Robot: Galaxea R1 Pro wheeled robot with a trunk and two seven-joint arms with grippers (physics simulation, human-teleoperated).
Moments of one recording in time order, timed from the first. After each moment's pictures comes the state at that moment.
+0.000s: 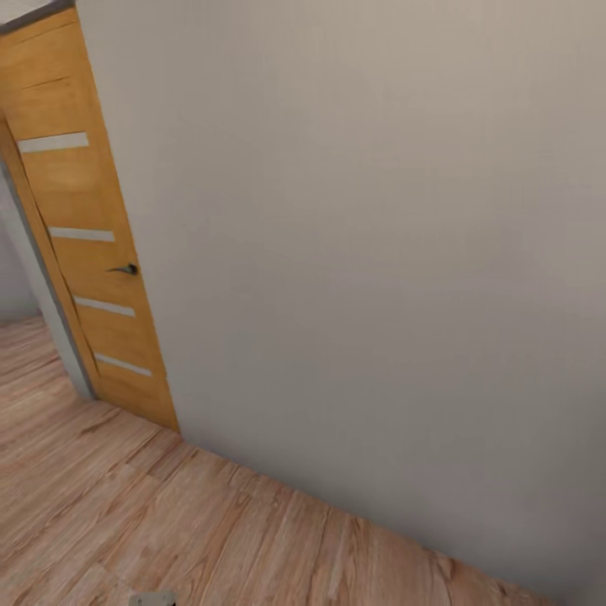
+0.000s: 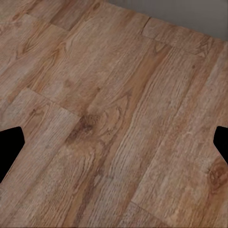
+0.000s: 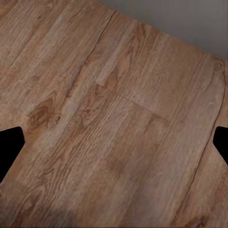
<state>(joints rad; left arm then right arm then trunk) -0.38 0.09 0.06 -0.03 0.01 -0.44 0.10 -0.20 0.04 0.08 -0.34 0.03 -0.16 0.00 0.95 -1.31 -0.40</state>
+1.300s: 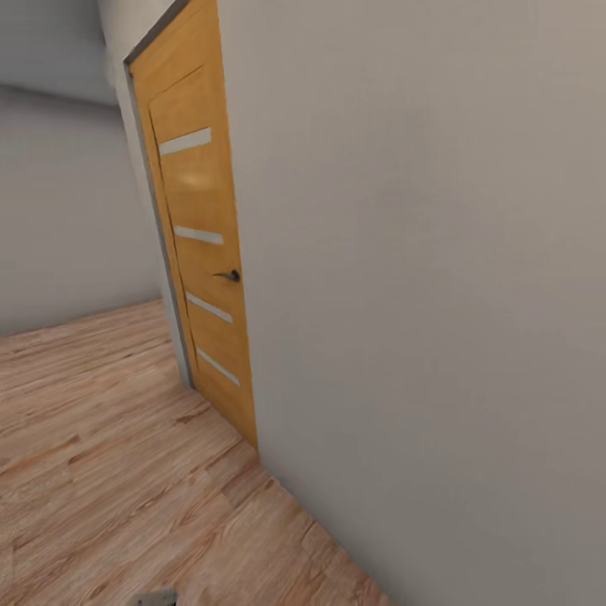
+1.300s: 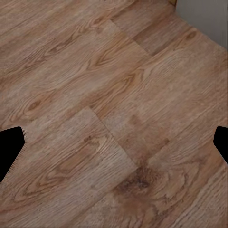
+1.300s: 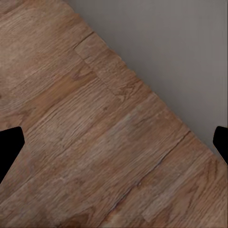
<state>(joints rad) -0.37 0.09 0.06 -0.03 0.01 -0.44 0.10 -0.20 0.04 0.08 -0.34 0.03 -0.20 0.00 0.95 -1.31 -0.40</state>
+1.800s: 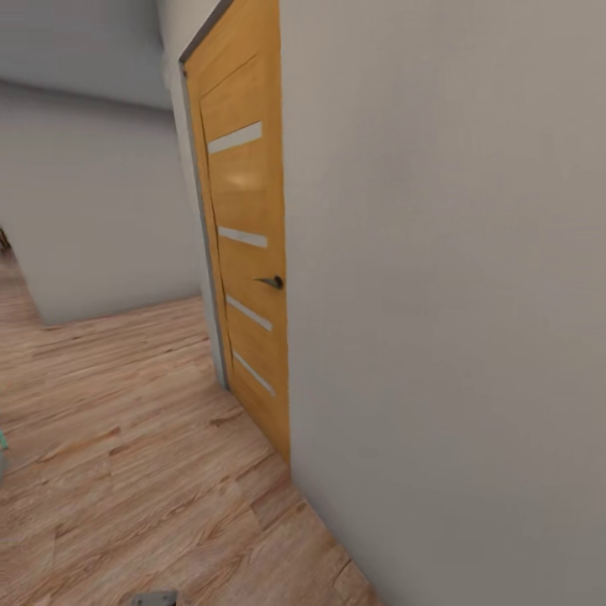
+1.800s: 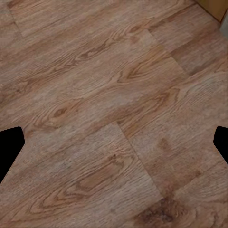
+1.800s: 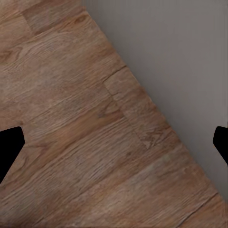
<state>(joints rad) -0.38 0.09 0.06 -0.03 0.01 -0.44 0.10 -0.20 0.04 0.08 -0.34 0.03 -0.20 0.00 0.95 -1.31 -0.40</state>
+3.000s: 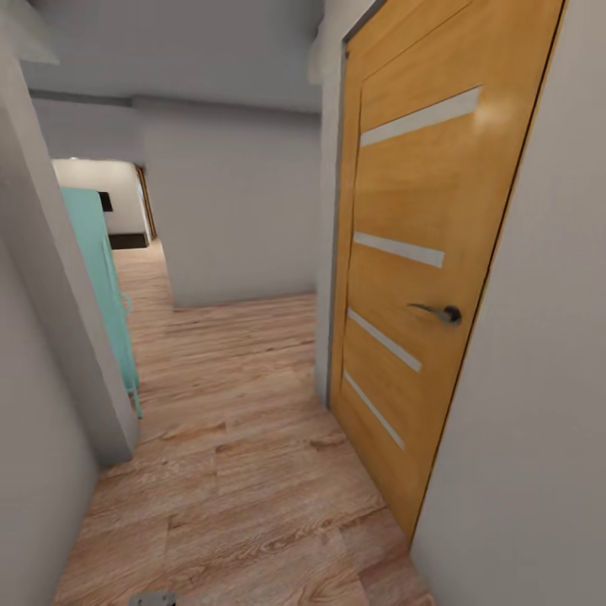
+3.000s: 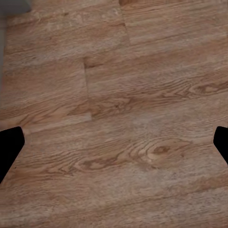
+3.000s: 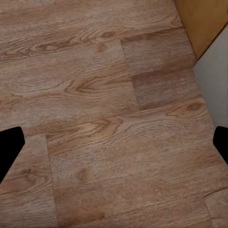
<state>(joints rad) -0.38 0.09 0.06 -0.03 0.01 -0.44 0.10 -0.20 0.04 0.08 -0.34 0.03 -0.20 0.00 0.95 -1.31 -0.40</state>
